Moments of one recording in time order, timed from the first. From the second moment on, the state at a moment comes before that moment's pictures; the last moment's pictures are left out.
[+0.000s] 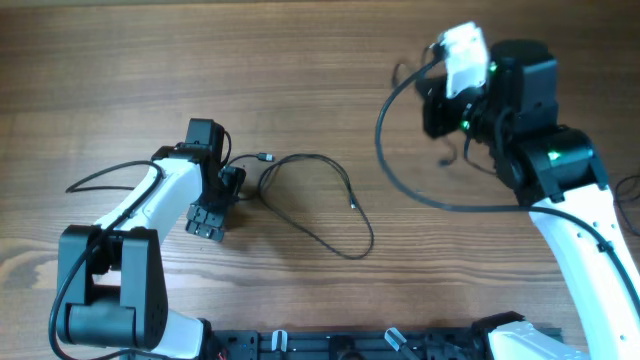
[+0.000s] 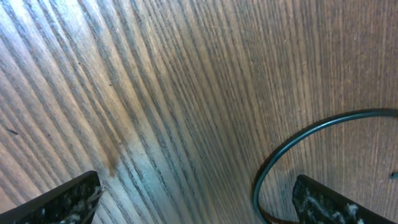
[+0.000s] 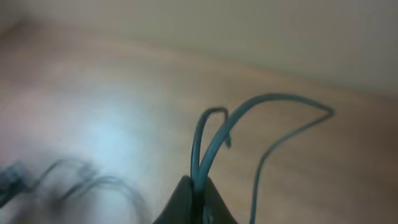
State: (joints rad) left arm -0.09 1.67 0.89 -0.77 0.01 -1.35; right arm 0.23 1.30 1.33 -0.59 -0.15 -0.03
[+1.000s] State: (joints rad) left arm -0.09 1.67 0.89 -0.77 0.01 -1.35; right arm -0.39 2.17 1.36 0.29 0.11 -0.29
